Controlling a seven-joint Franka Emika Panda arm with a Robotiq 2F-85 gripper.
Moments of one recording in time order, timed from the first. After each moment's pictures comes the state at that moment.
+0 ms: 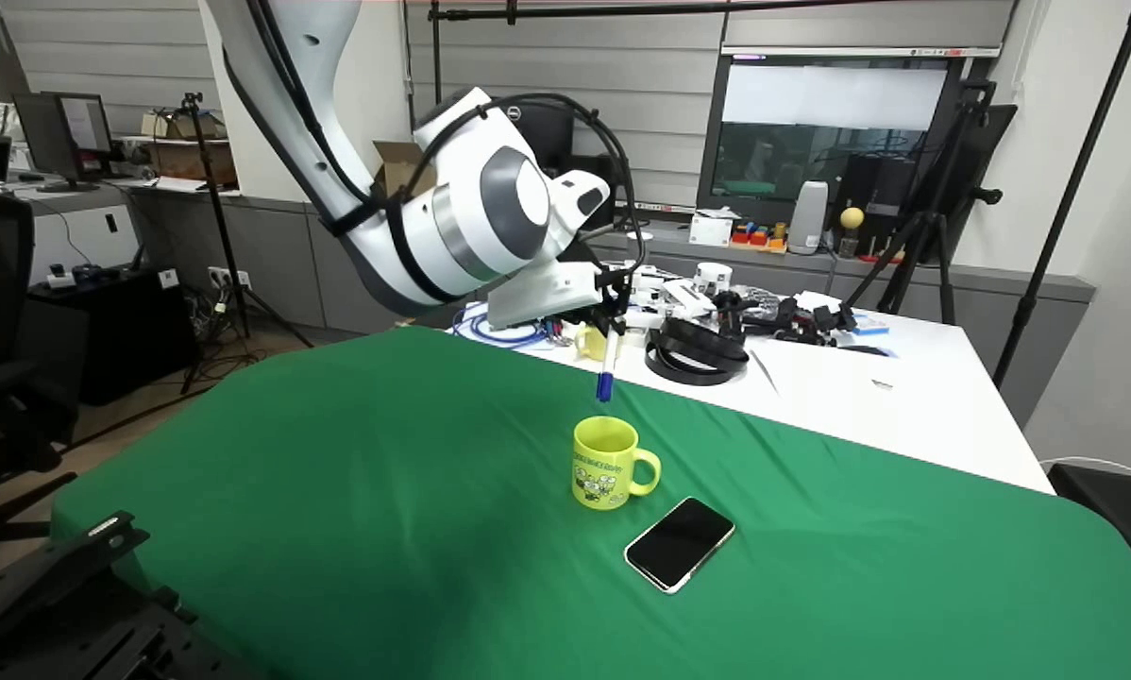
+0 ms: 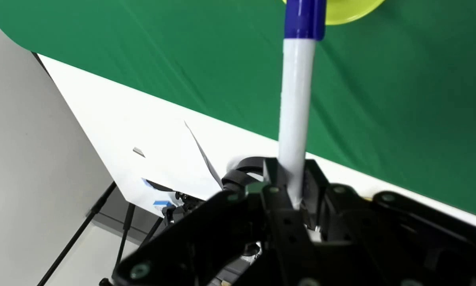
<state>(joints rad) 0.91 0.80 -0.81 -2.25 0.10 3.35 0.18</state>
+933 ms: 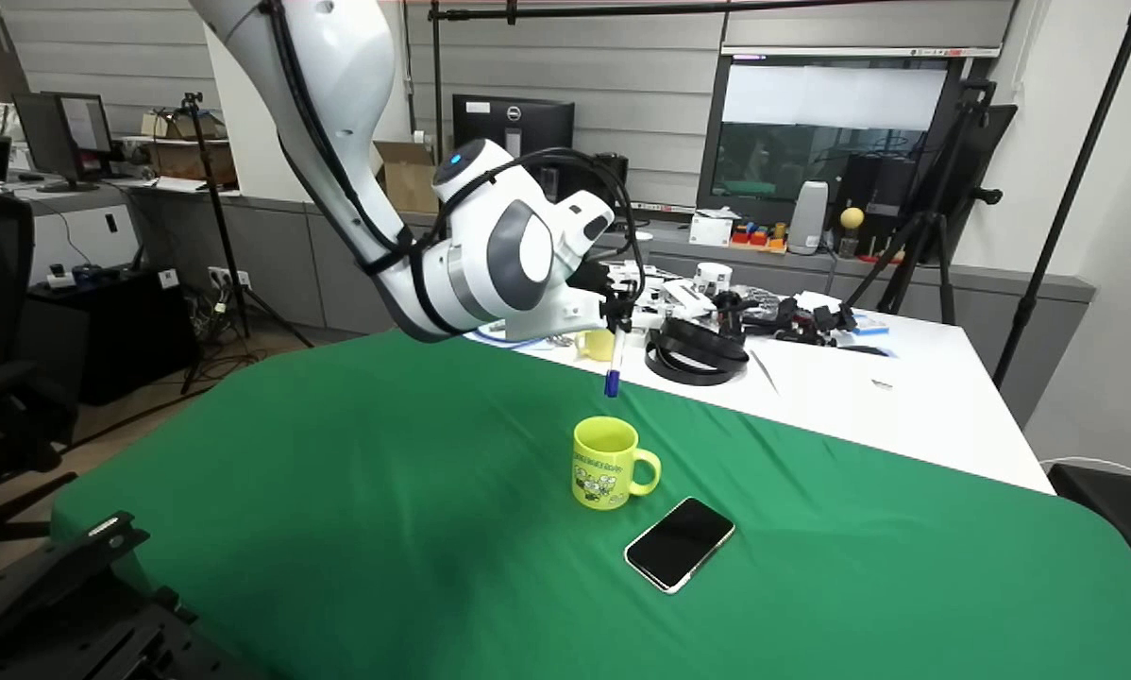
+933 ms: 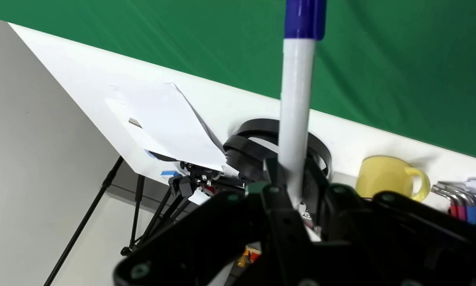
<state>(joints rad) 0.80 0.98 -0.69 -2.05 0.35 3.45 0.10</state>
